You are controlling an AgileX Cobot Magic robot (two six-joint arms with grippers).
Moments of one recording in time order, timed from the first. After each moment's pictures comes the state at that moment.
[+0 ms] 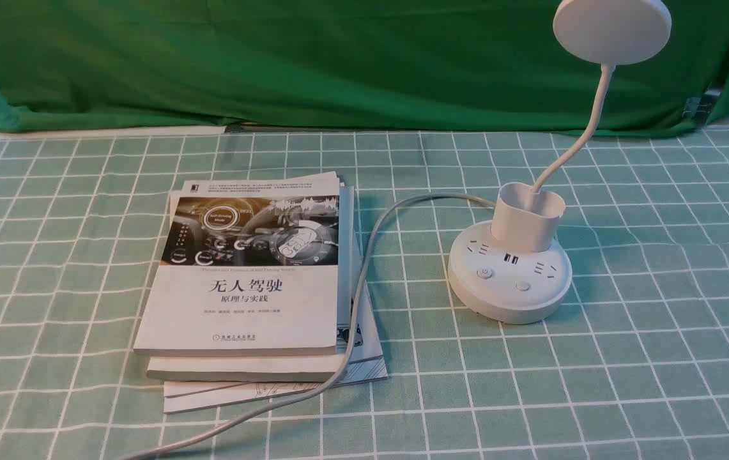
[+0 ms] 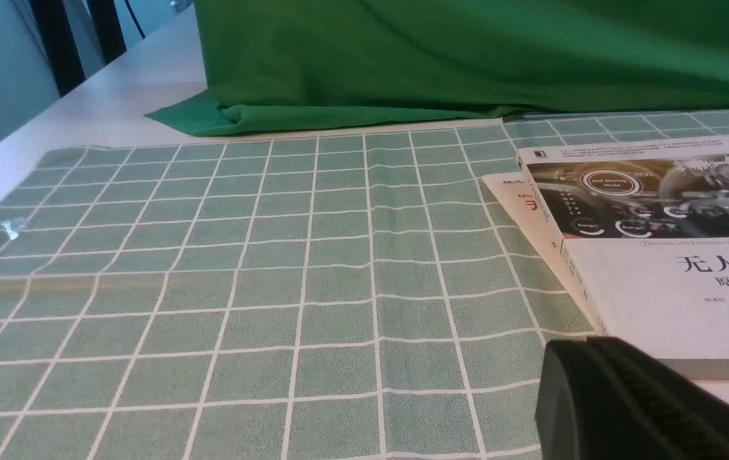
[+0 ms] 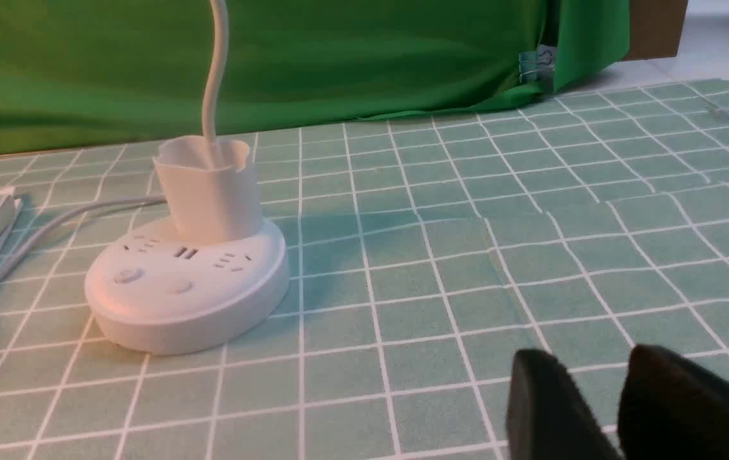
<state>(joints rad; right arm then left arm) 0.04 0.00 0.01 -0.05 0.22 0.16 0.02 0.00 0.01 -0.01 0.21 0.06</state>
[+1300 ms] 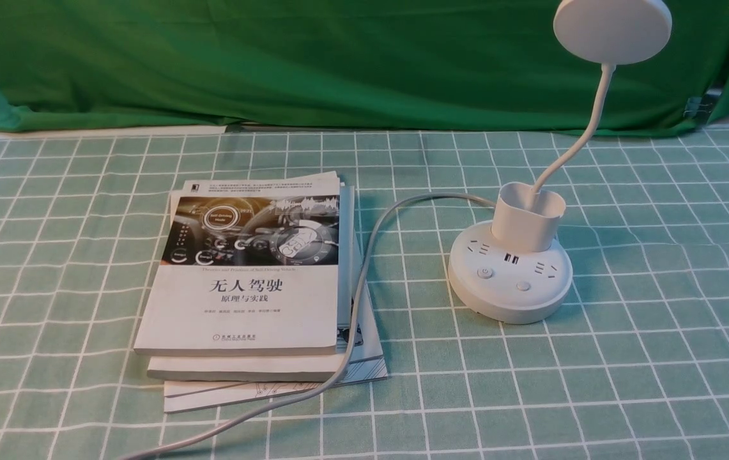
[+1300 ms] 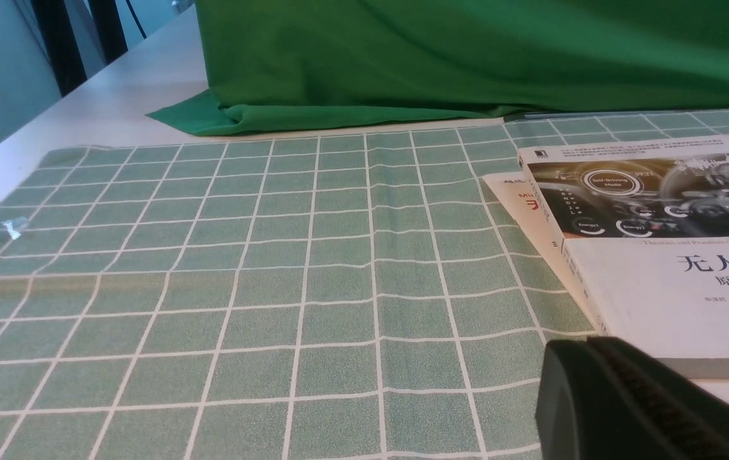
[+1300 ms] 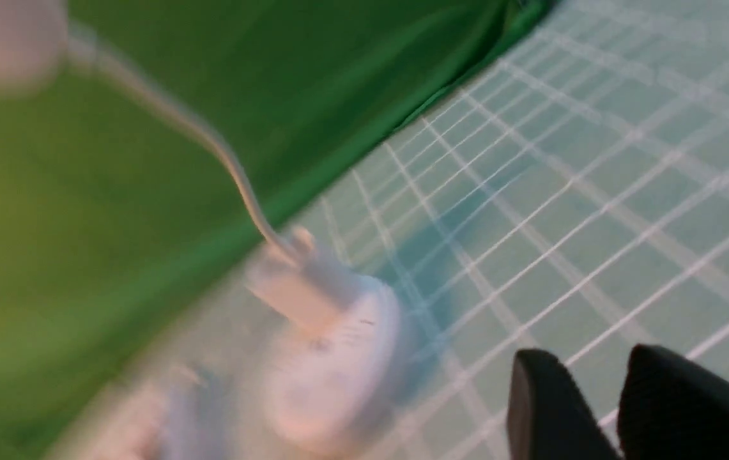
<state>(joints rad) 0.04 0.00 0.01 0.04 0.22 0.83 0.02 0.00 0.01 0.00 0.21 0.06</state>
